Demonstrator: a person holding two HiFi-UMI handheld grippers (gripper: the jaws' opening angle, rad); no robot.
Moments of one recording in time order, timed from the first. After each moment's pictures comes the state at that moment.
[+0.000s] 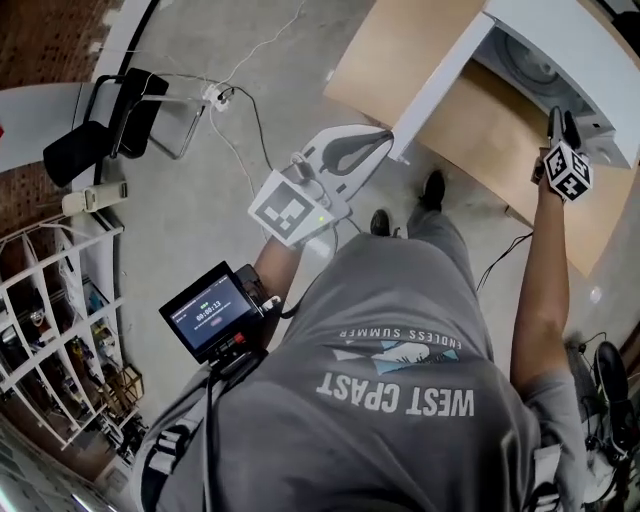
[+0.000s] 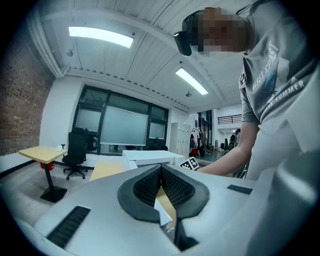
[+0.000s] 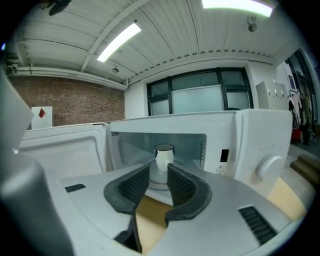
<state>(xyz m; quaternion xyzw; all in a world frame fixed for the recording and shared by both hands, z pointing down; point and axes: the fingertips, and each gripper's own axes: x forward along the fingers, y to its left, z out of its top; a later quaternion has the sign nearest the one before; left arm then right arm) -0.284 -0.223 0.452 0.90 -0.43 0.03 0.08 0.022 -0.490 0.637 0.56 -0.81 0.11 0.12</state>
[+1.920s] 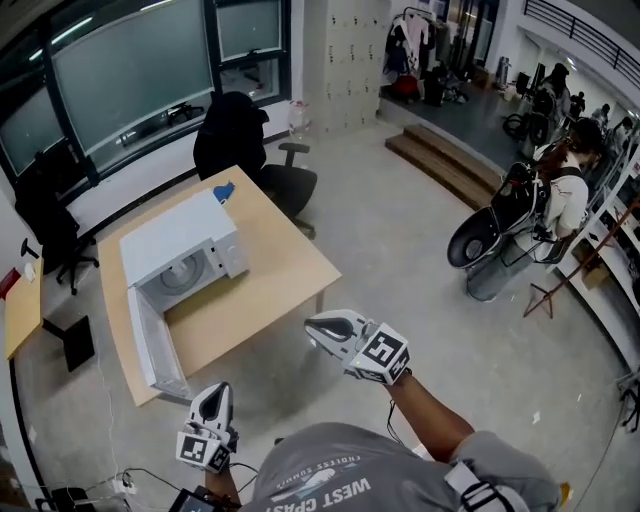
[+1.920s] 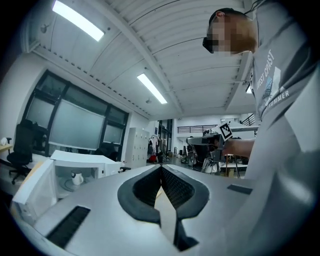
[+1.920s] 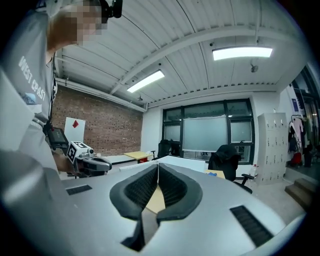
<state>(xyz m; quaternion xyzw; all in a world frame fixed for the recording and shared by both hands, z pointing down) -0.053 0.007 0.456 0.98 -0.20 0.01 0.05 0.152 0.035 0.380 0.51 -0.86 0.00 0.06</state>
